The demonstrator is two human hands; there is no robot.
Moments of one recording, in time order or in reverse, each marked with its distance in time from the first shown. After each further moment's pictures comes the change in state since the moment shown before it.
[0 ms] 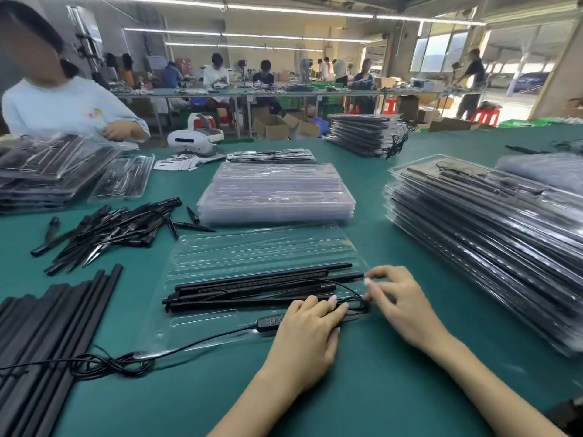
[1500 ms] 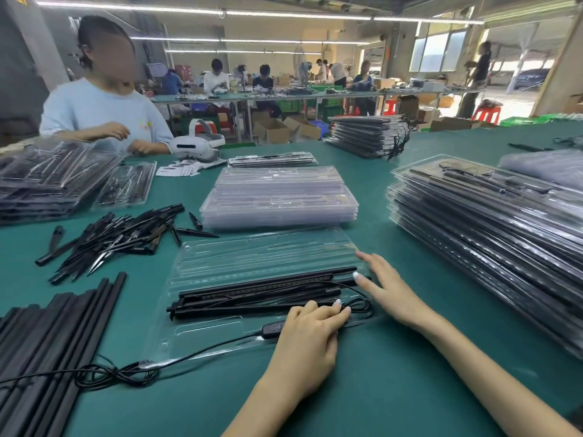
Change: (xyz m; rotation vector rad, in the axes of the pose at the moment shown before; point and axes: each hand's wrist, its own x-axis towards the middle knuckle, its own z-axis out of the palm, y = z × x) left_hand 0.001 -0.012 0.009 -0.184 -0.078 -0.121; right_hand 0.039 0.014 0.021 0.120 -0.276 0.242
